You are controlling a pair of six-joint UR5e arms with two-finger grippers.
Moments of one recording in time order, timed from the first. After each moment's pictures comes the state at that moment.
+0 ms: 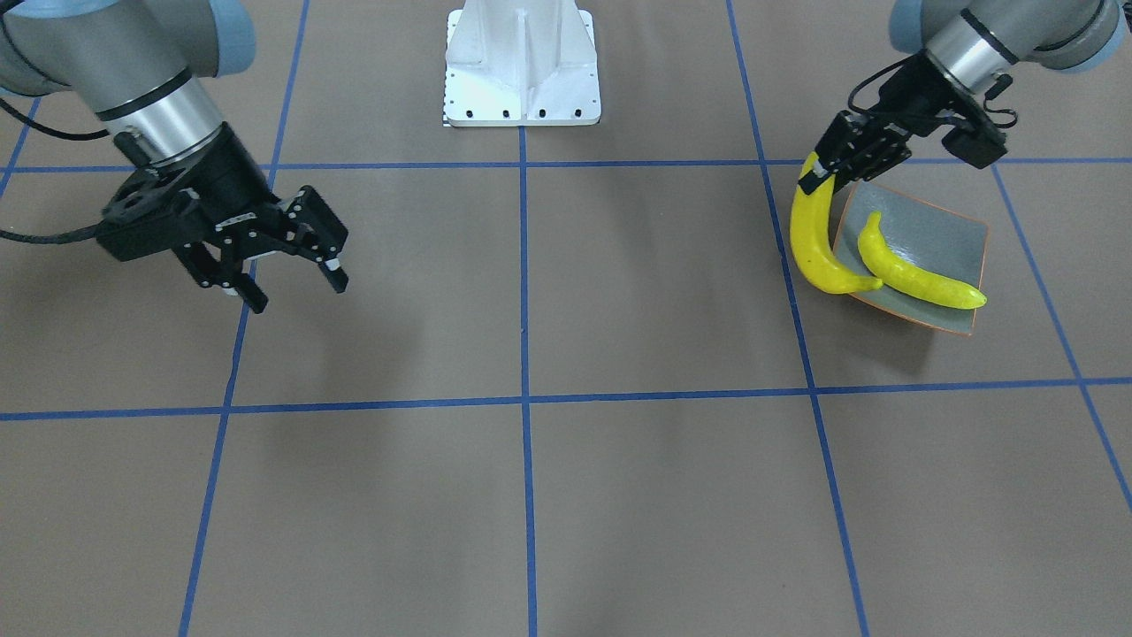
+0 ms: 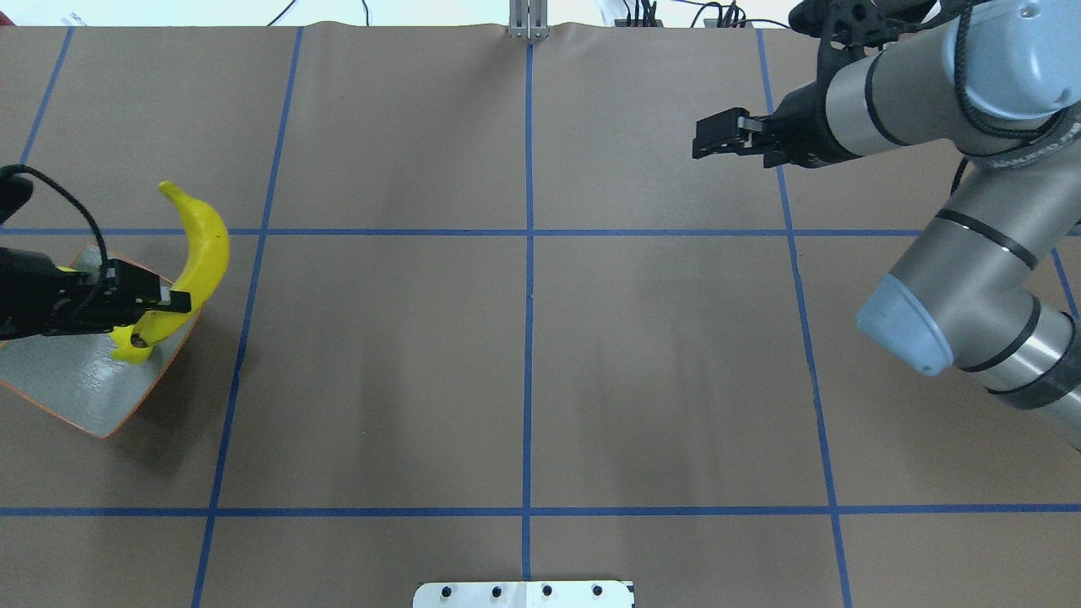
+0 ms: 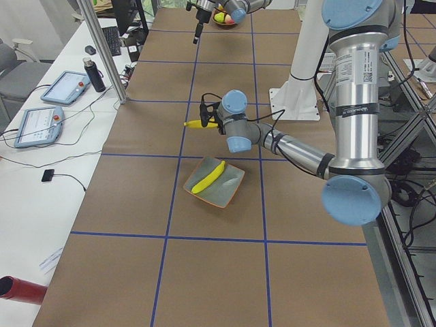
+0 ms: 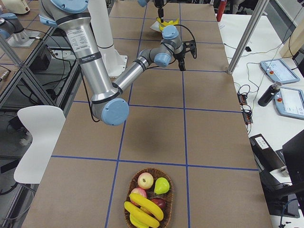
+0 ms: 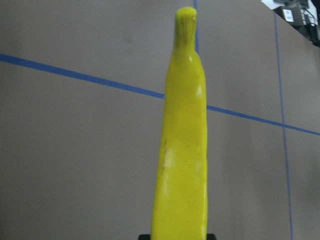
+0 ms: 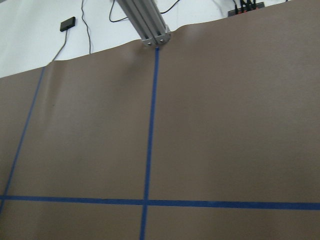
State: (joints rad) left arm -0.88 -1.41 -1.99 -2.54 -2.18 -1.54; right arm 0.90 -1.21 1.90 -1.20 2.00 1.07
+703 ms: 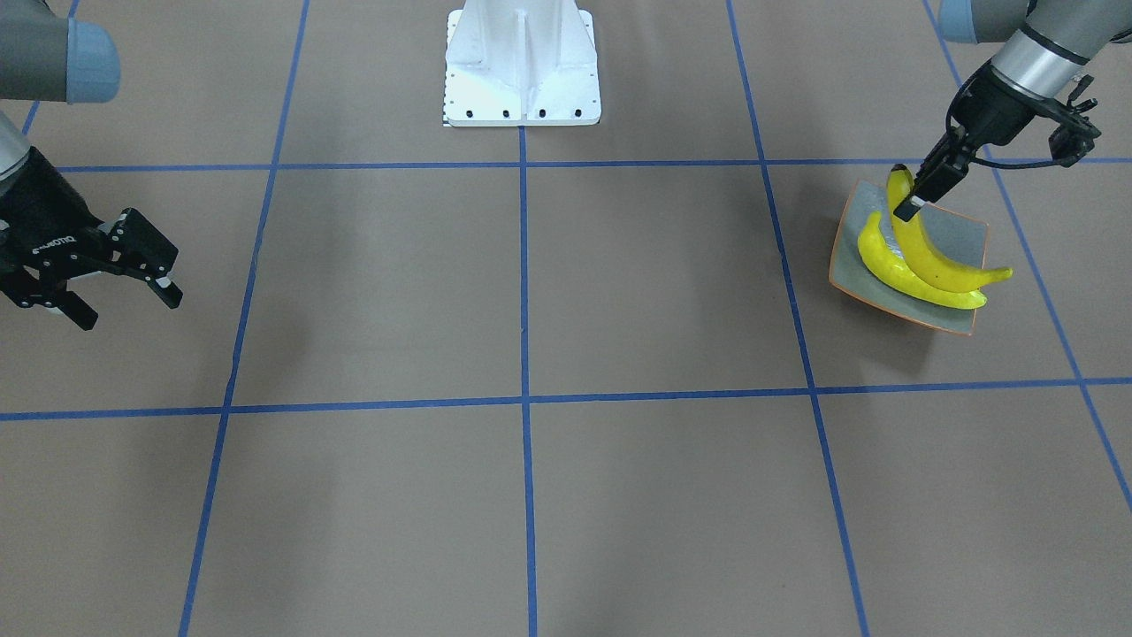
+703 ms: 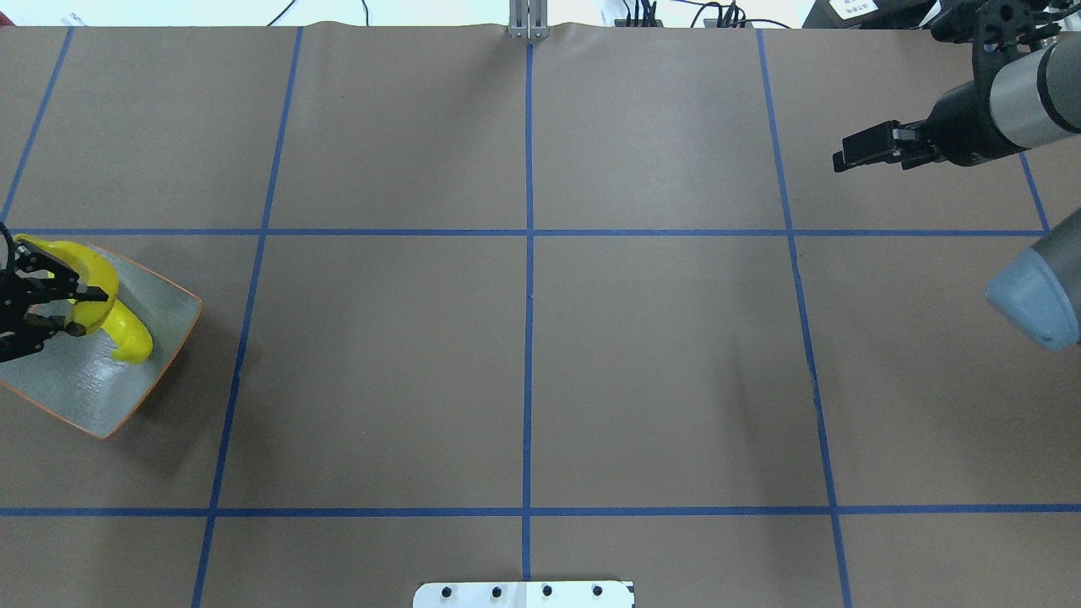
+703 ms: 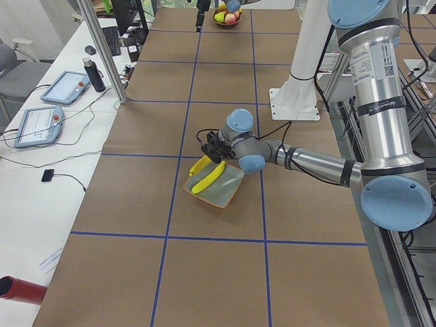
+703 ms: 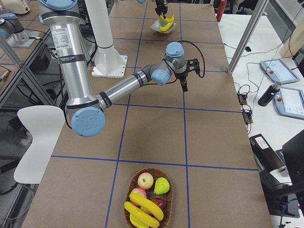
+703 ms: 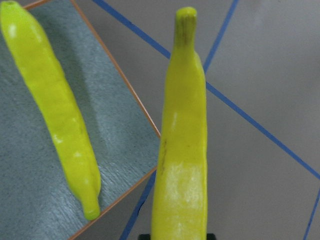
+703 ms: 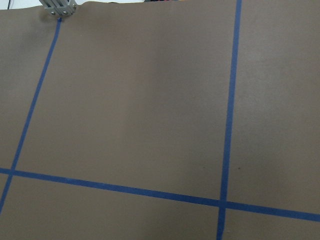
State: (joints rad) left arm -0.91 -1.33 -1.97 -2.46 -2.08 -2.06; right arm 1.06 -1.38 1.90 -1.19 2.14 0.80
